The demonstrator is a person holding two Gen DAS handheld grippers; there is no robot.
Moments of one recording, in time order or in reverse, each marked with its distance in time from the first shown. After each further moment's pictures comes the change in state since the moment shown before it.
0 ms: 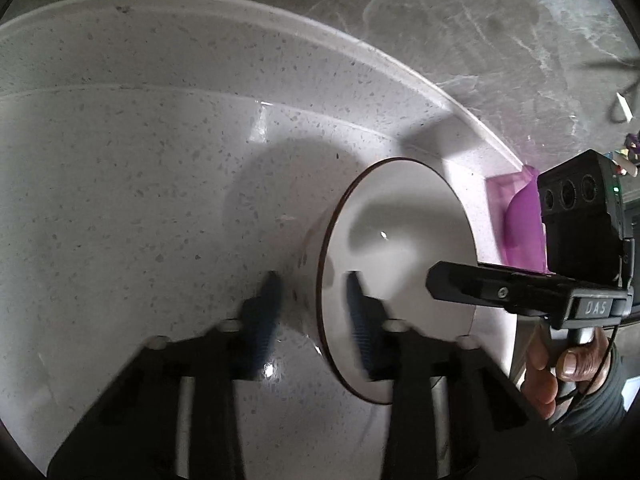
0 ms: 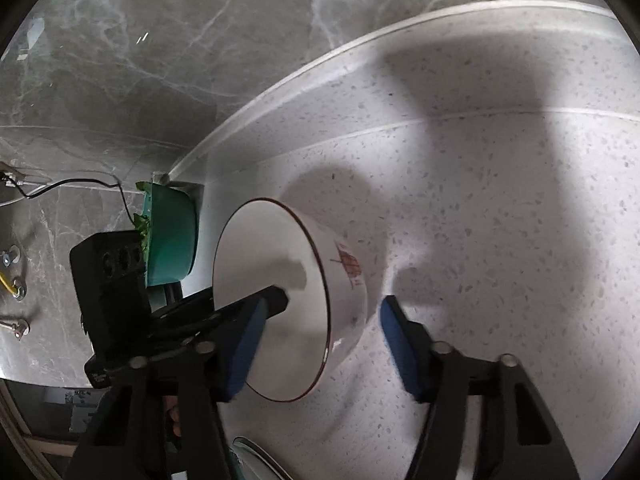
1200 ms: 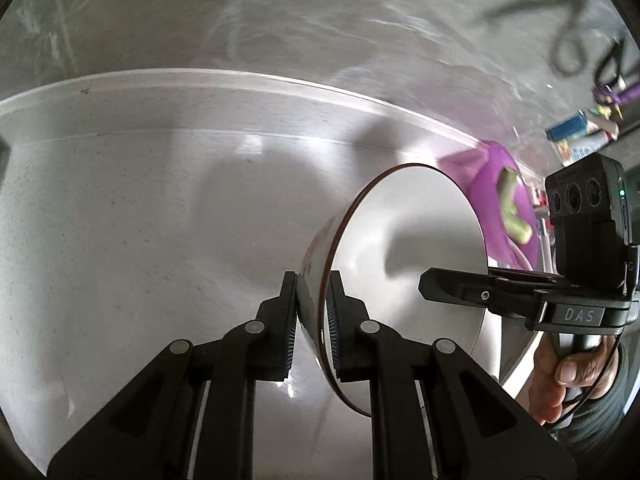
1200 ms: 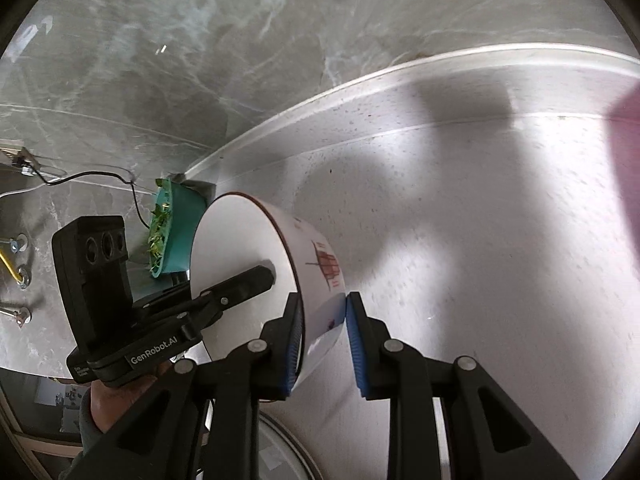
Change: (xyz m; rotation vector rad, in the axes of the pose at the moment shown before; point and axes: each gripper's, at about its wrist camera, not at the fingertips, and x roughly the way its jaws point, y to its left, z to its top) left arm -0.060 -0.084 -0.027 0.114 -0.028 0.041; right arm -0.066 0.020 -0.040 0.001 -0.065 -0.053
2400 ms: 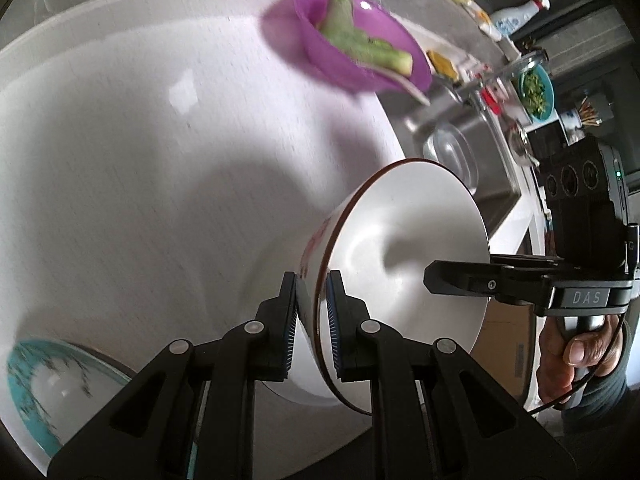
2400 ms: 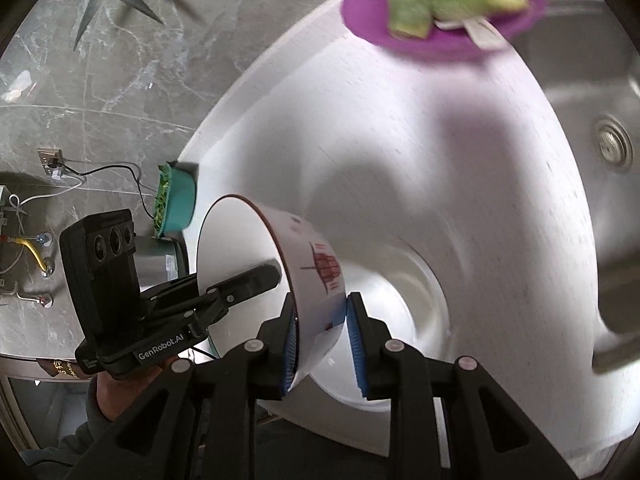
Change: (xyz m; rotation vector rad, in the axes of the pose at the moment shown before) left arm 0.017 -0.202 -0.192 0.211 0.185 -0.084; right arm -0.151 -0.085 -0.209 0.199 -0.069 -0.008
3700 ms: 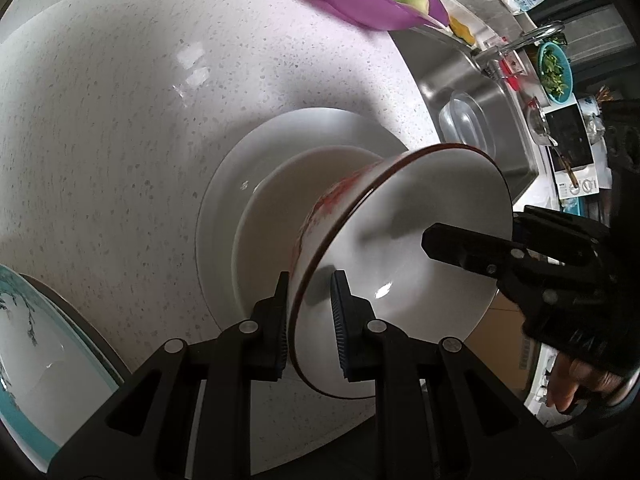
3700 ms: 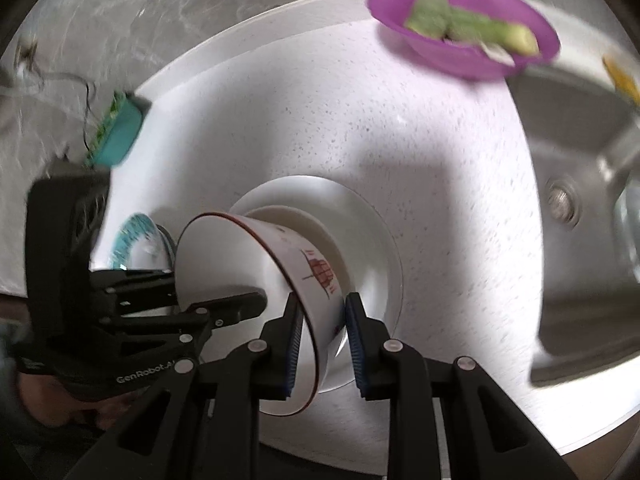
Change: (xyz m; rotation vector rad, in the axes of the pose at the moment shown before) left arm 0.062 -0.013 -0.043 -0.044 0.082 0.045; right arm 0.028 0.027 -0.038 -0.287 -0.004 -0.381
